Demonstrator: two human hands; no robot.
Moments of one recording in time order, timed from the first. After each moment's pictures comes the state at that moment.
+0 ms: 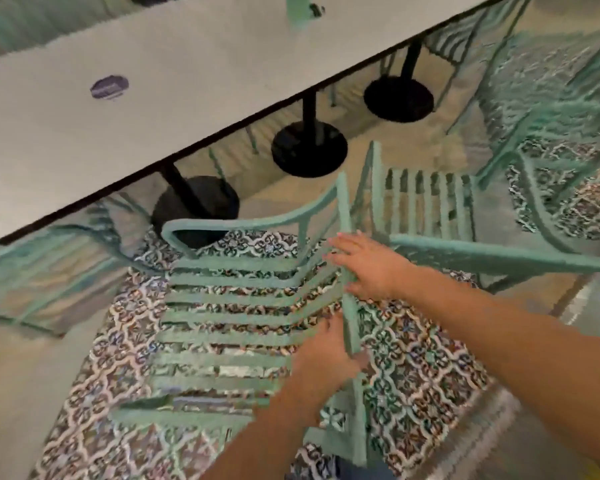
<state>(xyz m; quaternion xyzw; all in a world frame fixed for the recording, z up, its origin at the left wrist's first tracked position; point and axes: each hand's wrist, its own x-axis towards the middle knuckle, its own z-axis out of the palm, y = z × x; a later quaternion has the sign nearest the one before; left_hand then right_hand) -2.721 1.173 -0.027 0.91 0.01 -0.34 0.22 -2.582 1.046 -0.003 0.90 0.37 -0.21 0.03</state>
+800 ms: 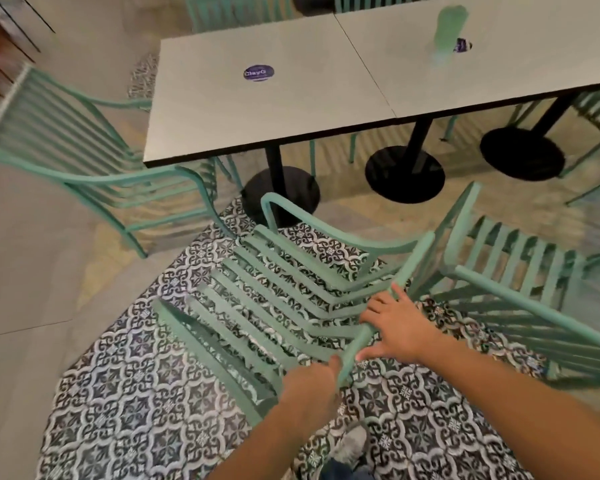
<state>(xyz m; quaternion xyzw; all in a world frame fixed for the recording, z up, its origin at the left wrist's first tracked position) -2.822 1.186 -0.028 0.94 0.11 -0.26 0.18 -2.652 1.057 -0.023 0.83 0.52 -0.20 0.08</state>
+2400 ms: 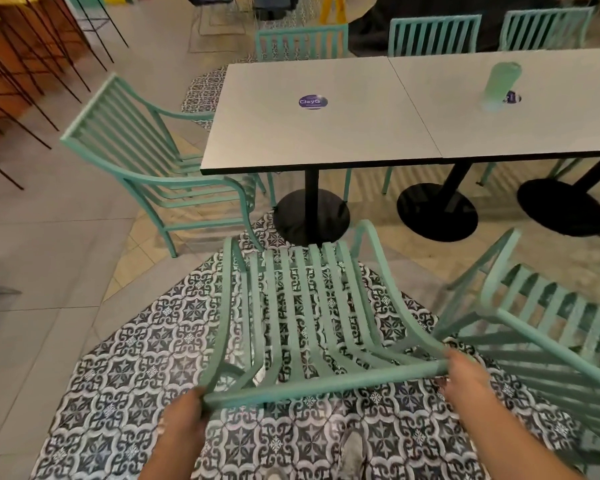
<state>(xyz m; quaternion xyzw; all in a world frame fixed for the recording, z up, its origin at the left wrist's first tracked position) -2.960 1.357 -0.078 0.25 0.71 0.19 0.63 -2.667 1.062 -0.046 0.67 -0.44 -0.14 -0.59</state>
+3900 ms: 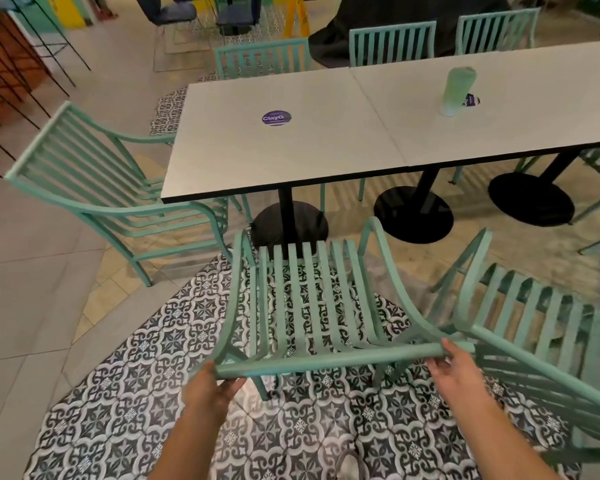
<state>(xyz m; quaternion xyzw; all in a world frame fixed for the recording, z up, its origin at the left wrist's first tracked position) -2.820 1.349 -0.022 0.20 0.64 0.18 0.71 -2.612 1.049 -0.028 0.44 -0.41 -0.20 -0.77</state>
